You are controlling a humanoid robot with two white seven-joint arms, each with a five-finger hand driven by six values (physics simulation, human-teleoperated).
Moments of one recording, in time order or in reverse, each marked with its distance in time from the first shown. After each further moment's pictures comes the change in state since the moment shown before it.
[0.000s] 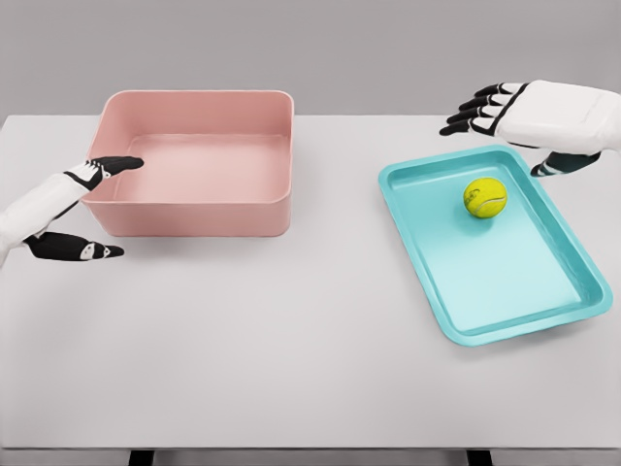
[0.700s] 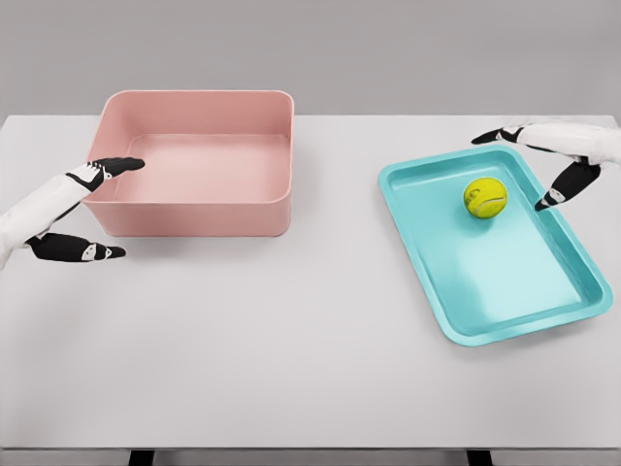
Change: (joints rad) left arm 0.000 -0.007 0.000 0.006 -0.003 0.000 -0.001; right arm -0.041 0.043 0.212 0.281 -0.279 0.251 0.000
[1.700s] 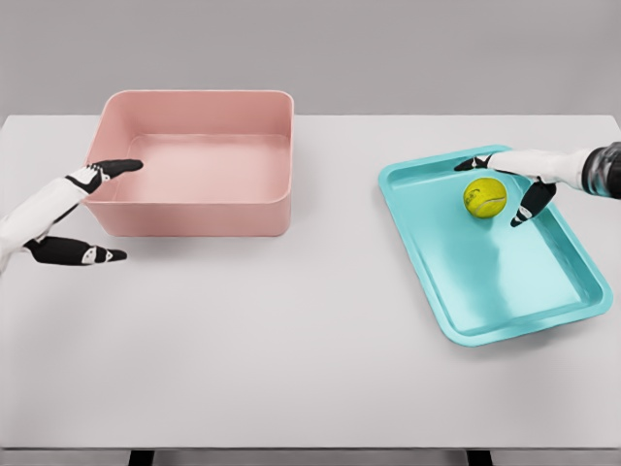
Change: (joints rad) left arm 0.025 0.000 0.009 -0.016 0.058 0.000 0.001; right arm -0.034 0.202 0.084 0.299 0.156 -0.023 0.000
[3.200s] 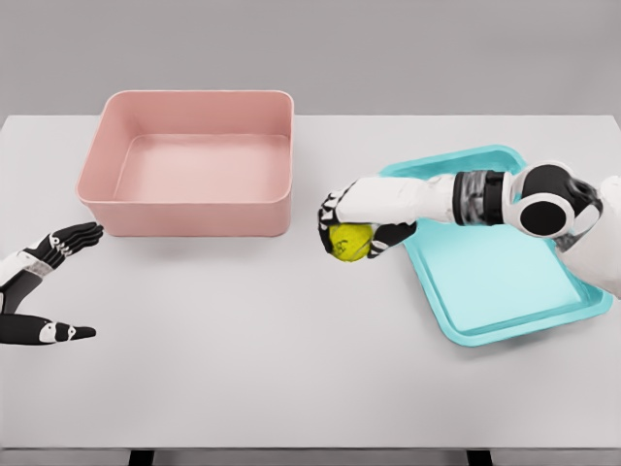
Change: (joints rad) left arm 0.385 0.213 -0.030 -0.091 0.595 0.001 -0.012; right arm 0.017 0.164 0.090 -0.434 0.015 -0.158 0.000
